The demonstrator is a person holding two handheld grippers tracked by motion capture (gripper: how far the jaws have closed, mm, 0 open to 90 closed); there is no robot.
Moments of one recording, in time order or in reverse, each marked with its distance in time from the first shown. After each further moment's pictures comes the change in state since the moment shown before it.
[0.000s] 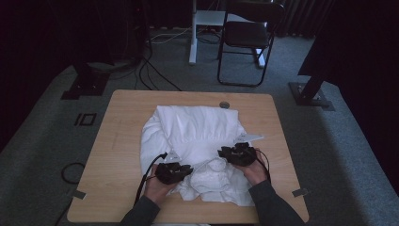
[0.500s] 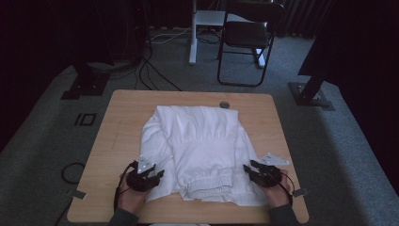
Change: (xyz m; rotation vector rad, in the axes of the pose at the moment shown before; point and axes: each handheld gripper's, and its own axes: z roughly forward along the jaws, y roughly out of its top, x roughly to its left) left arm 0.029 -0.055 -0.062 0.020 0.401 -0.096; right arm -0.005 -0.075 -0.063 -0.002 -0.309 0.034
